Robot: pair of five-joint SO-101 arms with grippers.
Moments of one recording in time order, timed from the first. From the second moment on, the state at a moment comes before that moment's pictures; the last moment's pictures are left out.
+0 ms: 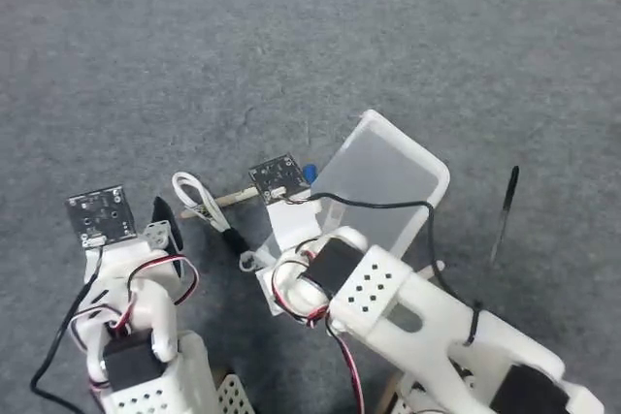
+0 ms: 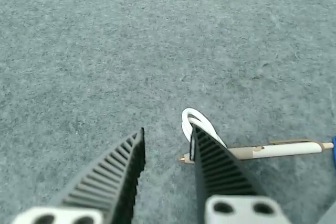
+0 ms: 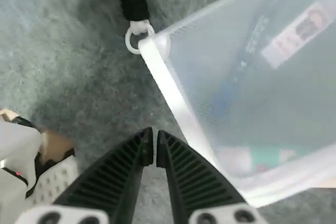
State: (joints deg) left arm -24.2 -103.2 82.9 66.9 3.9; right arm -57.9 -26.9 40.0 68.3 -29.8
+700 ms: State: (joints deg) left arm -24.2 -103.2 83.6 66.9 3.9; right arm -56.7 -16.0 45.2 63.6 -29.8
